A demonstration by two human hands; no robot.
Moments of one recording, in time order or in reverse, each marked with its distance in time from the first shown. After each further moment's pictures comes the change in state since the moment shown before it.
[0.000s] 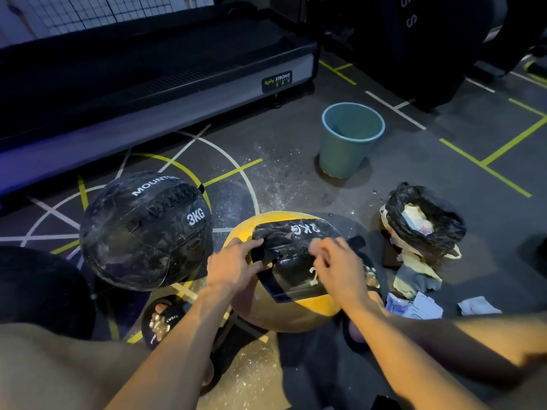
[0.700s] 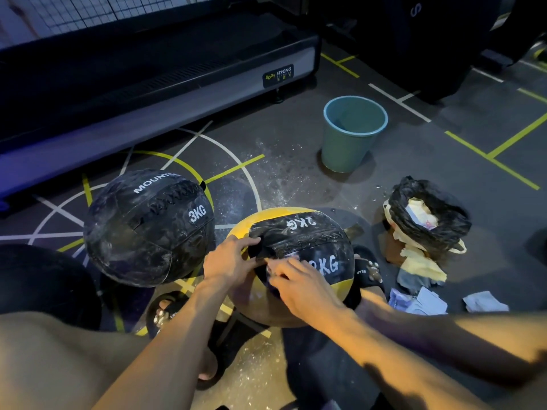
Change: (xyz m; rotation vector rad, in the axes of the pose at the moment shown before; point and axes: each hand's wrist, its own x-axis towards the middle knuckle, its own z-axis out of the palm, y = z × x) left_hand 0.000 -0.002 -0.006 -0.042 -0.034 -0.047; right_hand -0.027 -0.029 0.042 -0.218 -0.139 -0.658
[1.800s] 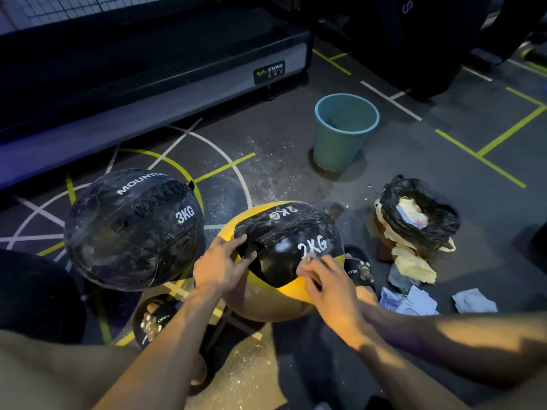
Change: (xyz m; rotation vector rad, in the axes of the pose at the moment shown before) left_hand 0.005 -0.001 0.014 -0.045 0.072 -0.067; right_hand -0.044 0.038 -0.002 0.269 0.213 0.518
